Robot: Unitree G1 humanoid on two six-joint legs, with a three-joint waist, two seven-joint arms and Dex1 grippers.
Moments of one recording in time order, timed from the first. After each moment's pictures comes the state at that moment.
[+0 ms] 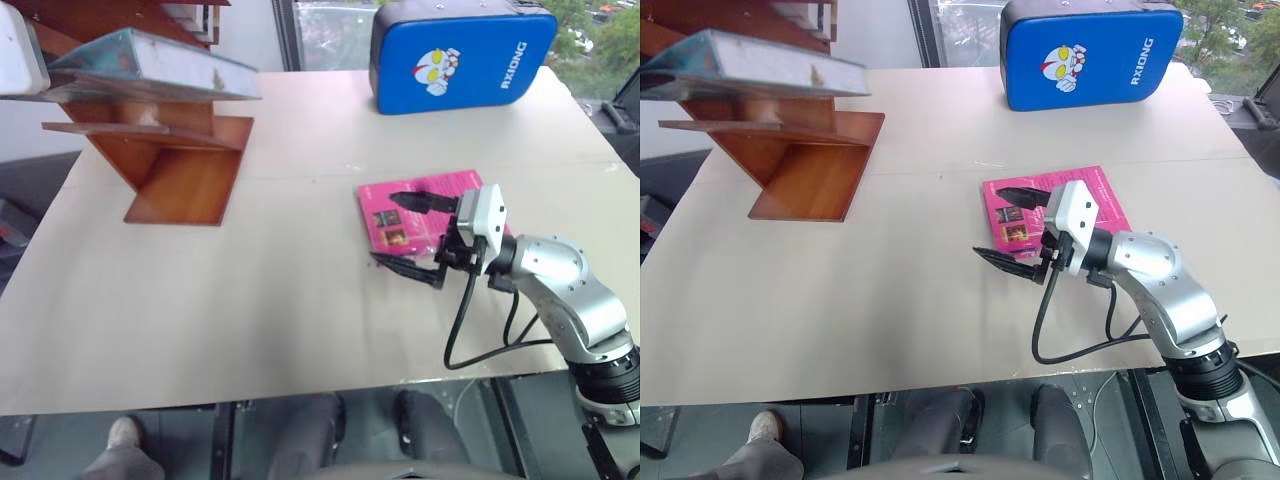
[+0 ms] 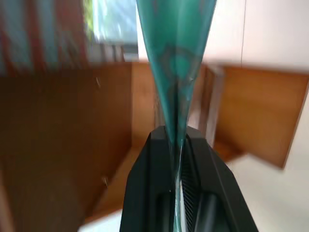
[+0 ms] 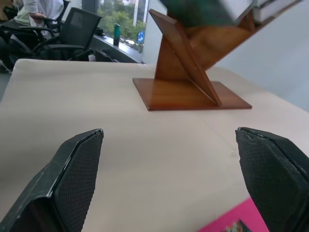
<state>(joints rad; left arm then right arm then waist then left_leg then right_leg) -0.73 1.56 0.13 0.17 -0.01 -0.06 -1.19 -0.41 -0.56 0.14 -0.39 0.50 0.28 0.83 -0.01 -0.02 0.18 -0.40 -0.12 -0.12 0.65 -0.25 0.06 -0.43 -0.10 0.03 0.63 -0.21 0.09</state>
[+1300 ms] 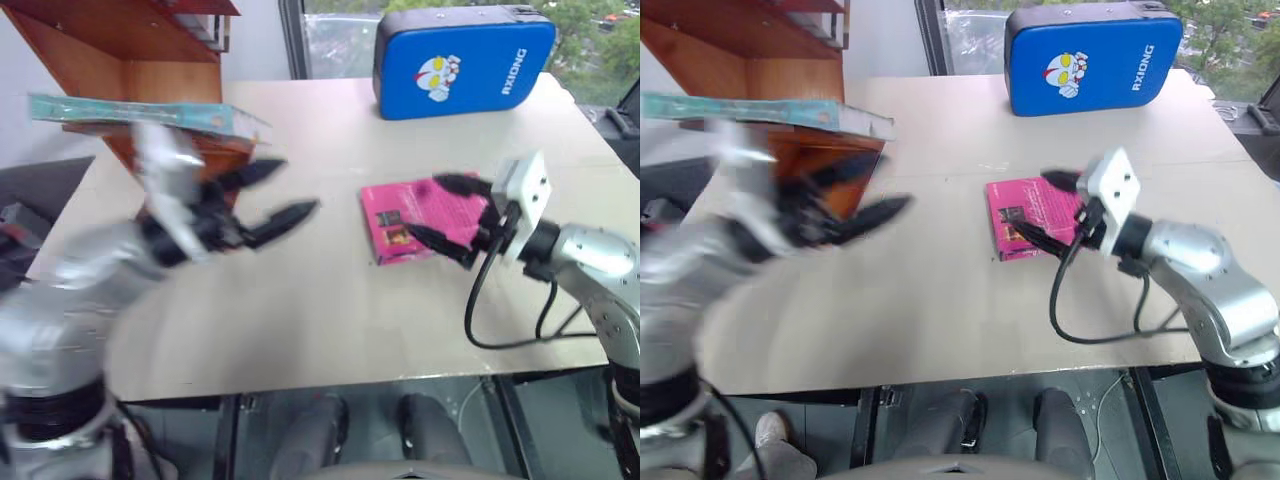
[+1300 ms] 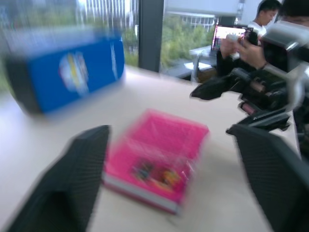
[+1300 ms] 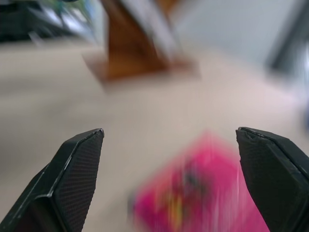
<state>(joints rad) -0.30 0.61 0.18 -0.55 -0.86 0.74 -0.57 -0.25 -0.71 -0.08 -0.54 0.60 0.64 0.64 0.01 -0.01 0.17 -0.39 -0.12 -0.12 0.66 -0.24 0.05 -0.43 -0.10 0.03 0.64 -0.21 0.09</state>
